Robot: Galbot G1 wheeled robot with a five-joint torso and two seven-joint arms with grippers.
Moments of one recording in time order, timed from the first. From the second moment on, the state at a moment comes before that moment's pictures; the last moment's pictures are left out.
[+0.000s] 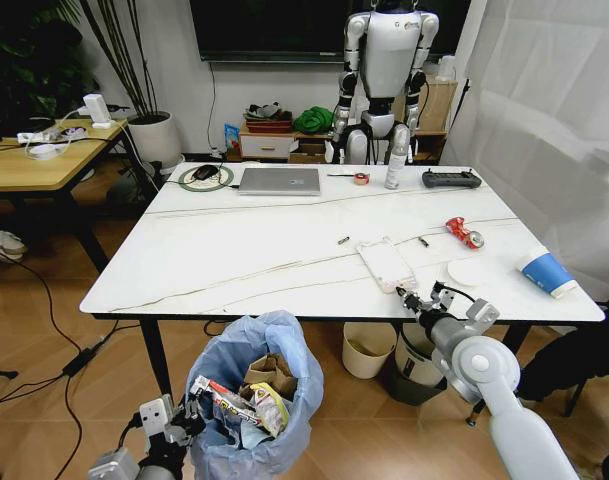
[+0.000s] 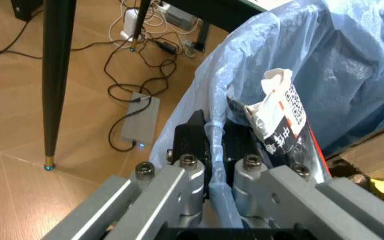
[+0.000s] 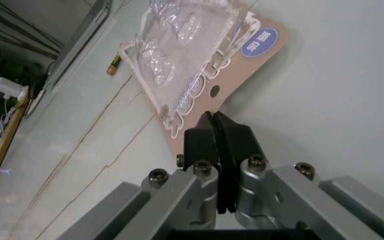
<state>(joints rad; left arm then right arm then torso) 1.97 -1.43 -0.55 -2.35 -0.55 0.27 -0.21 -1.16 1.19 0.44 1.91 1.28 -0.42 0.49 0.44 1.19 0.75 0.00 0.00</state>
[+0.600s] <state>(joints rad) 1.97 -1.43 -0.55 -2.35 -0.55 0.27 -0.21 -1.22 1.14 0.47 2.03 1.29 -0.41 0.47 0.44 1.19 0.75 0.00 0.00</state>
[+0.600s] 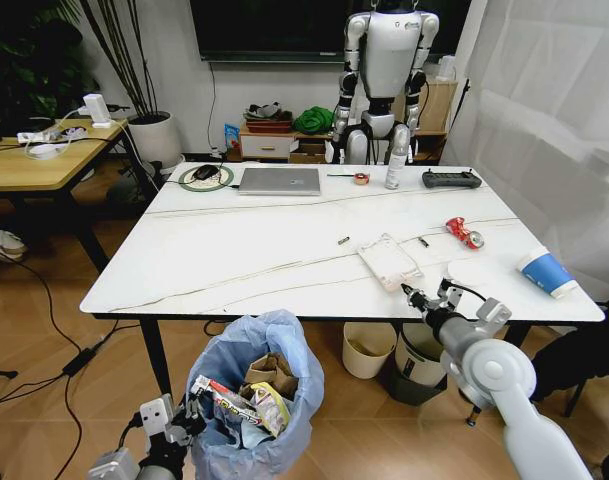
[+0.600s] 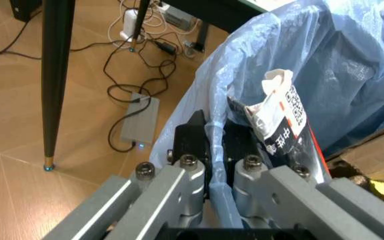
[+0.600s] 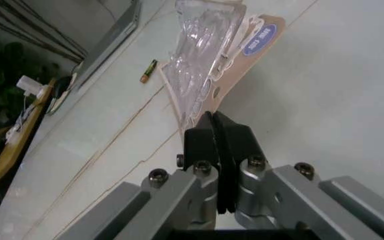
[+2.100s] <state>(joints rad) 1.97 -1.43 -0.55 -2.35 -0.54 0.27 -0.21 -1.22 1.10 0.47 2.11 1.23 -0.40 0.42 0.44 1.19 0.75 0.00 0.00</state>
